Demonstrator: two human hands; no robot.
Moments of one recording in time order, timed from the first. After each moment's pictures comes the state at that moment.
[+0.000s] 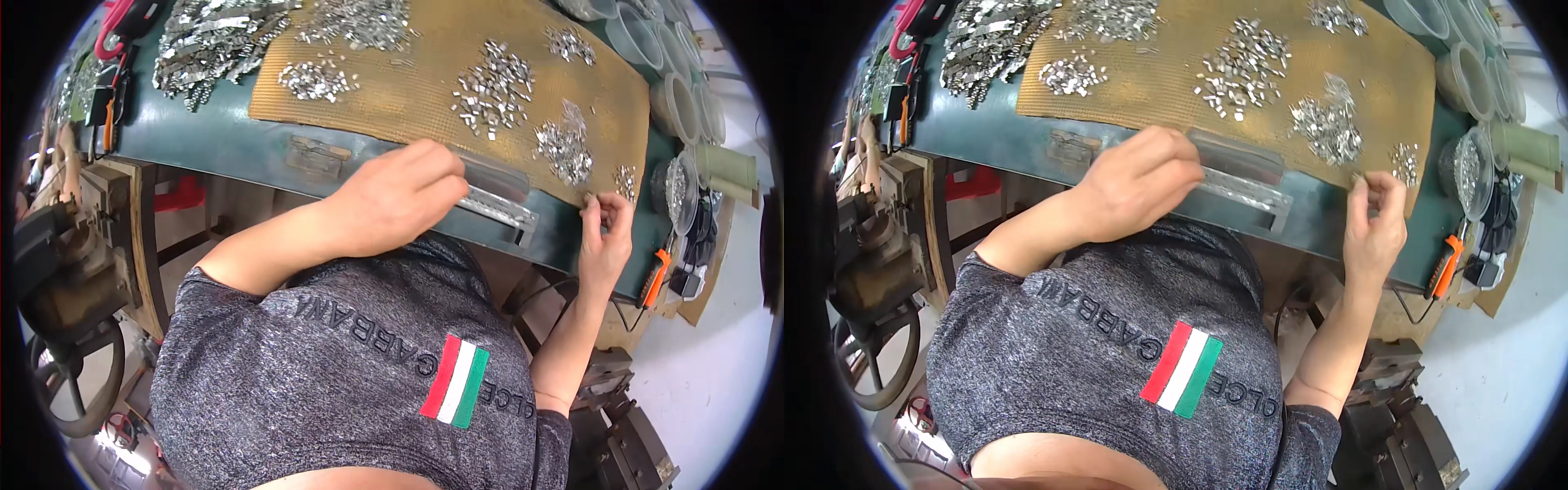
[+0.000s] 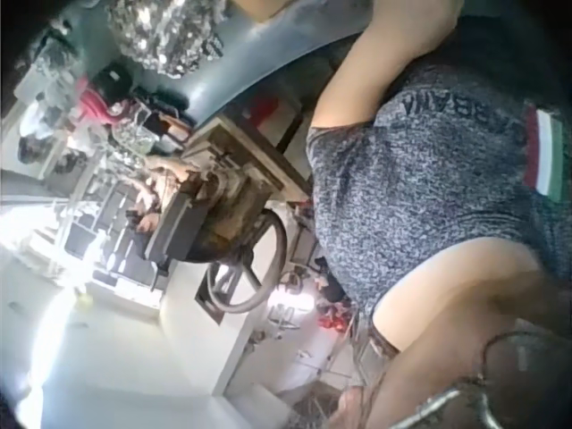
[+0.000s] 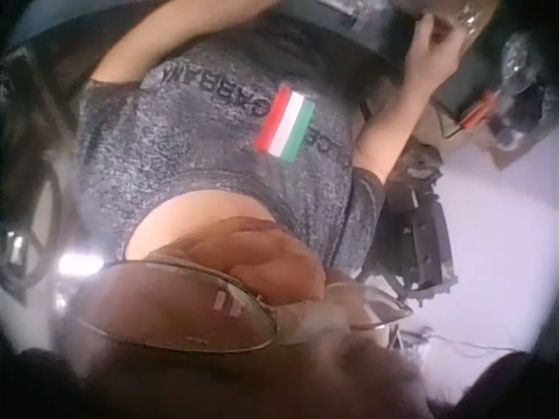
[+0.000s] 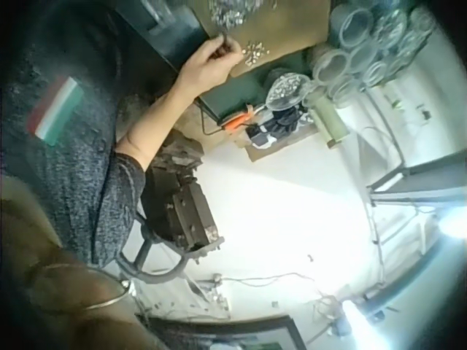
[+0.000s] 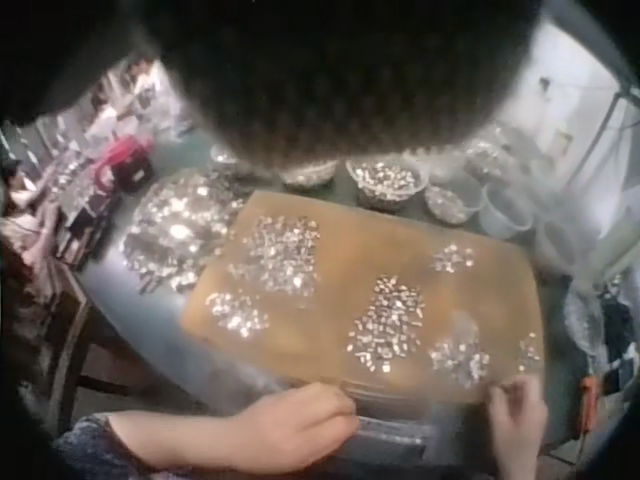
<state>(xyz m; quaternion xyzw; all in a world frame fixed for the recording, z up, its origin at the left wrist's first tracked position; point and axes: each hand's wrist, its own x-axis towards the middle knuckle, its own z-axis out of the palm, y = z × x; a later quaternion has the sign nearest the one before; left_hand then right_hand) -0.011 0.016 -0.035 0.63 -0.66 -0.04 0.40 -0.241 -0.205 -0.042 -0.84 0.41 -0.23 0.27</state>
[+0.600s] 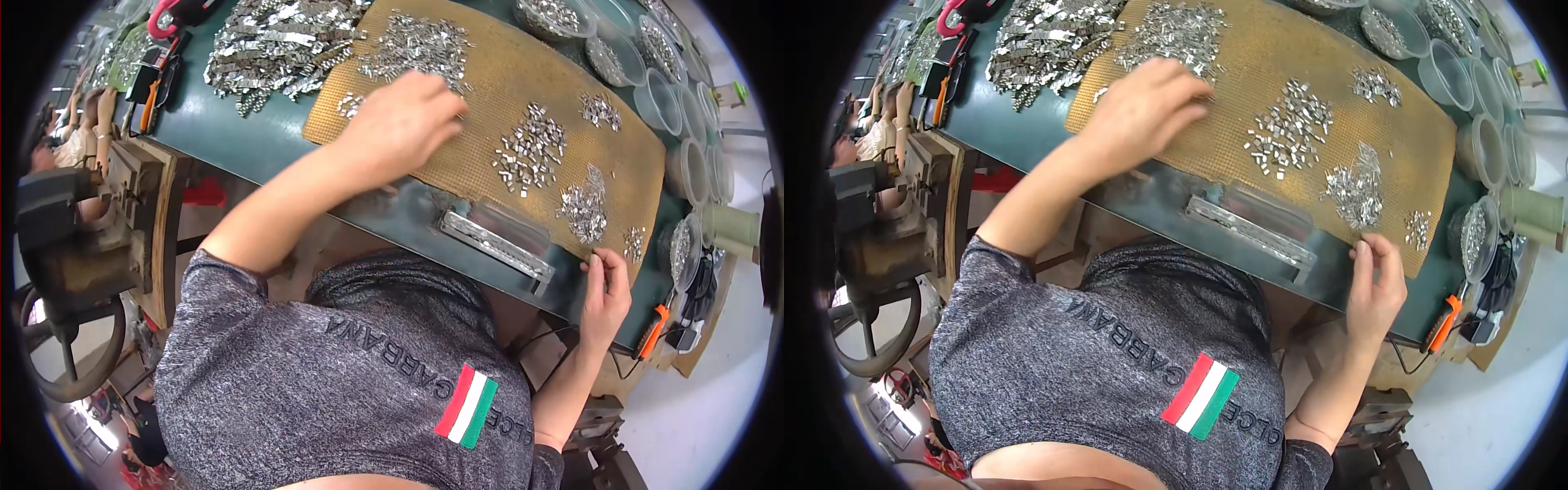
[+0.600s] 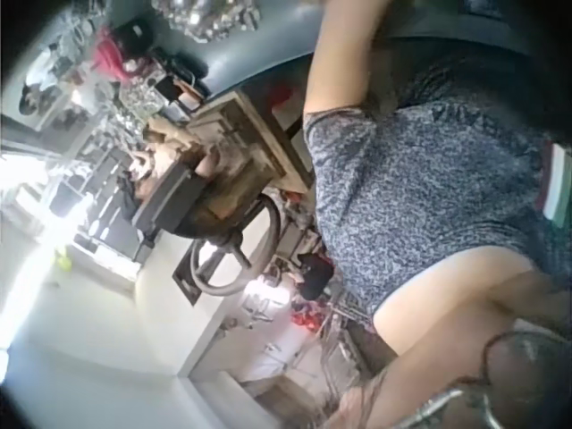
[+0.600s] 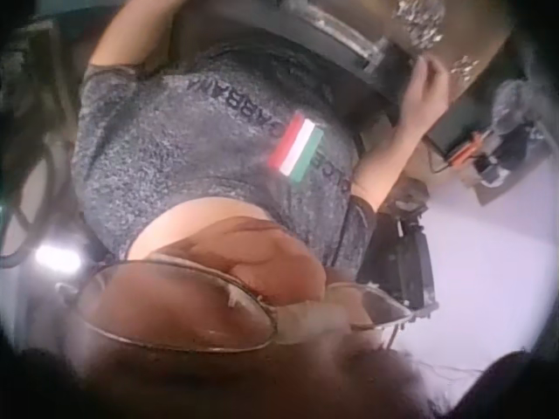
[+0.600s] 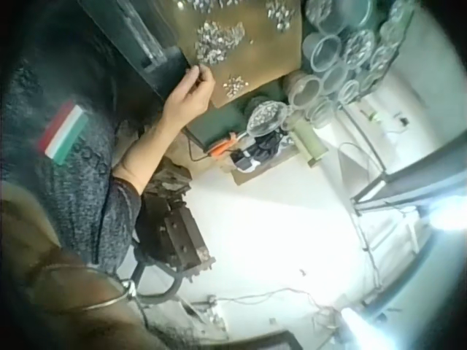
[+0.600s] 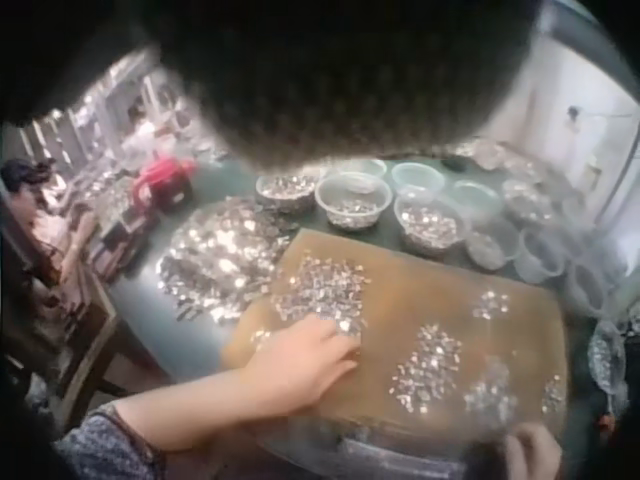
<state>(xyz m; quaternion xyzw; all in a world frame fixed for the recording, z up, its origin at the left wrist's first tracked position) 0.079 0.006 -0.023 0.77 -0.58 0.05 0.27 -0.234 -0.183 -0.020 -0.83 0.36 -0.21 0.36</state>
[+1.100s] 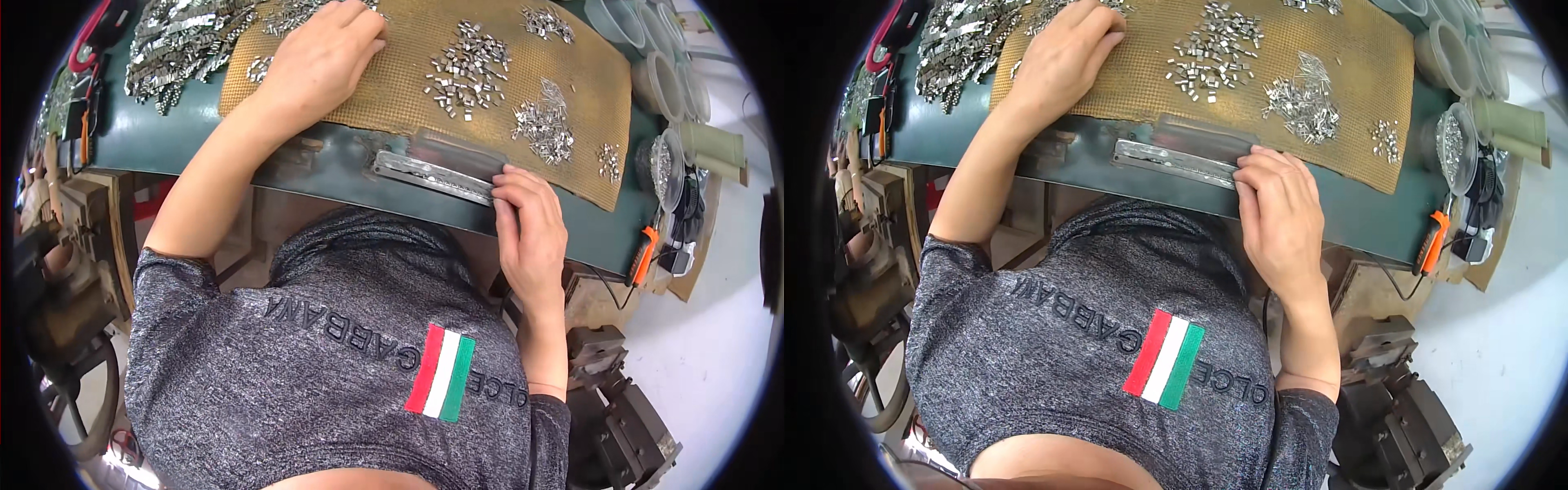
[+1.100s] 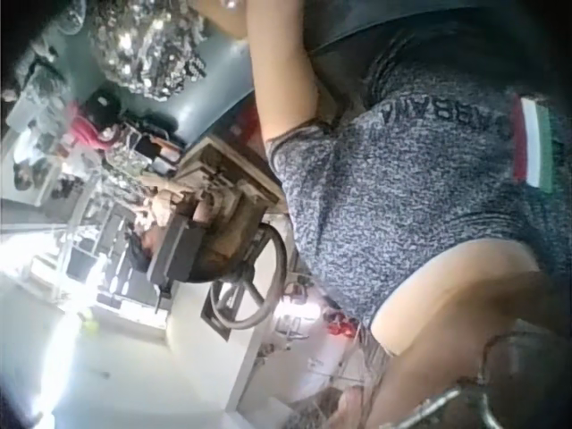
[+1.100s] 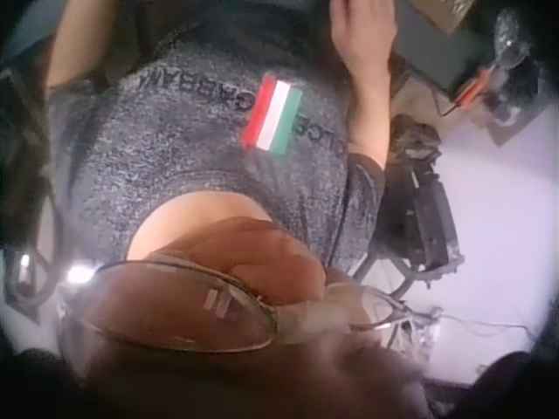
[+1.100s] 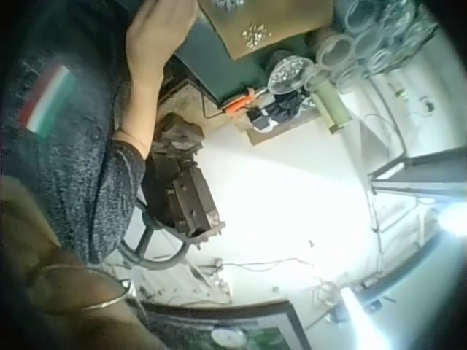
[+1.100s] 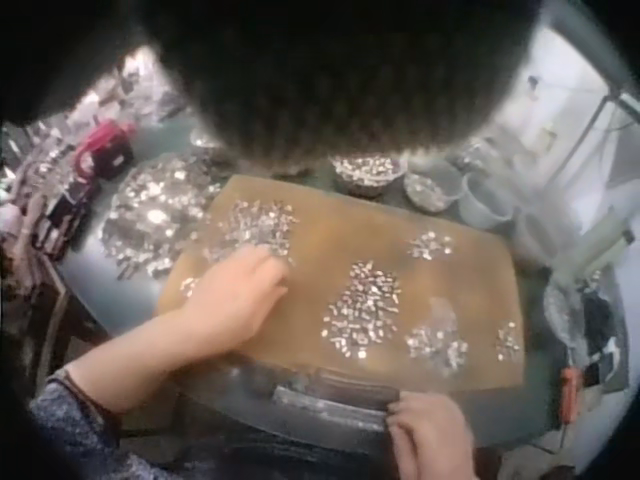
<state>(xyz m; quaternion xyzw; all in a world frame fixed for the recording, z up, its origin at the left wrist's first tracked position) 0.084 -0.018 -0.041 0.77 -0.58 0.06 0.25 -0.206 -0.139 -0.019 -0.94 0.14 -0.19 0.25</state>
